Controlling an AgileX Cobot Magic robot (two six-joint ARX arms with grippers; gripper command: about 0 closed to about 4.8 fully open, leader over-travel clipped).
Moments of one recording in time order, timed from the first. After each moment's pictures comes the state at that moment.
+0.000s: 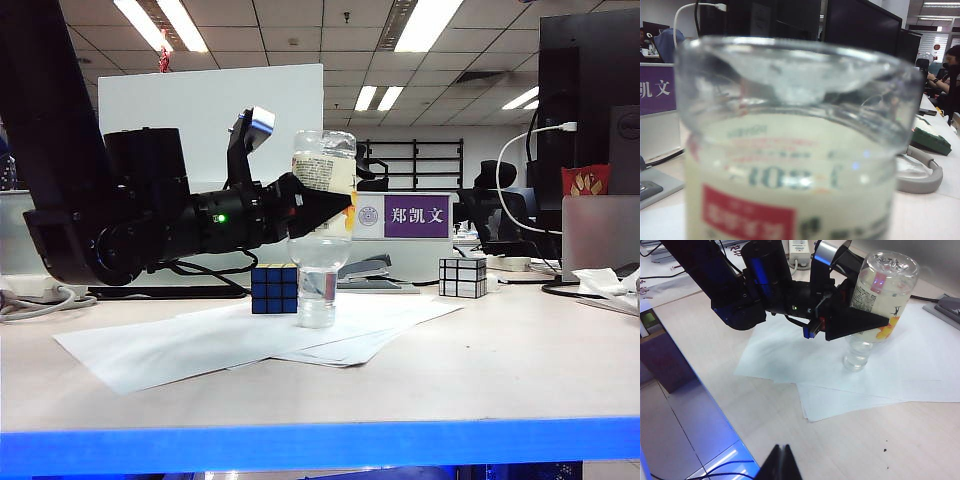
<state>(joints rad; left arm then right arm) -0.42 2.26 1.12 1.43 0.72 -0.20 0.48 0.65 0.74 -0.51 -0.38 -0.18</state>
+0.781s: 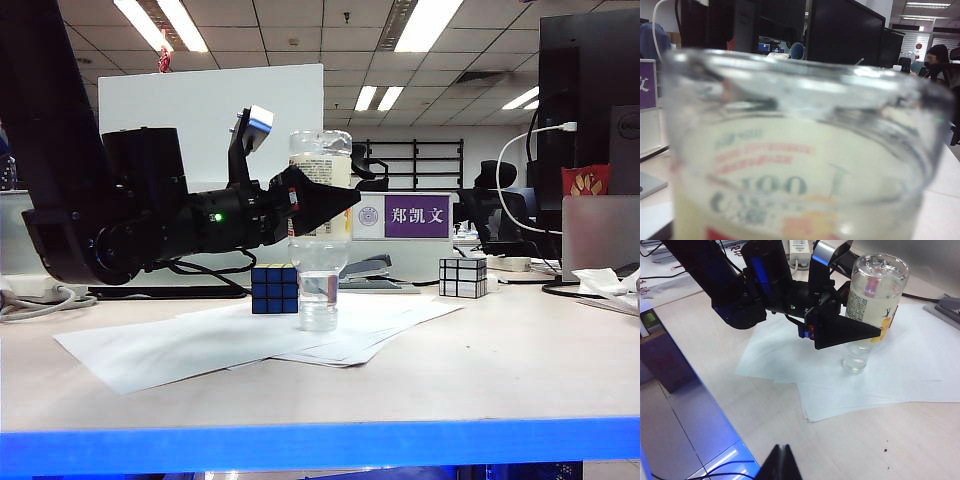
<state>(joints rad) -0.41 2.26 1.12 1.43 0.78 -0.22 0.48 0.65 0.74 -0.51 -0.38 -0.18</state>
